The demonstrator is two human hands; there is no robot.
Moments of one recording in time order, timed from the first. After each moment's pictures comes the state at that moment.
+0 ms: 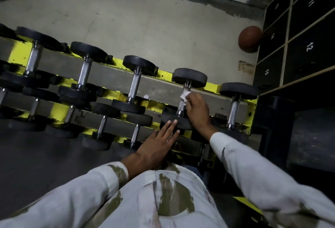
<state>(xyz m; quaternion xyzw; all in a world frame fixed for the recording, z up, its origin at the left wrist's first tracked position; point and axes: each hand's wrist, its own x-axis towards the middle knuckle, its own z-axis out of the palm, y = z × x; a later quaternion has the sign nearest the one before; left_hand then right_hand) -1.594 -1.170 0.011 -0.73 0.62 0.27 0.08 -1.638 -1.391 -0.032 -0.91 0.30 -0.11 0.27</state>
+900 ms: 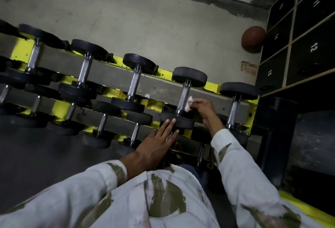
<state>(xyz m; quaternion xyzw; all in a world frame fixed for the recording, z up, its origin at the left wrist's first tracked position) -1.600 -1.173 0.022 -0.74 0.60 0.28 0.10 -1.638 -1.422 -0.042 -0.52 0.52 -0.02 0.68</state>
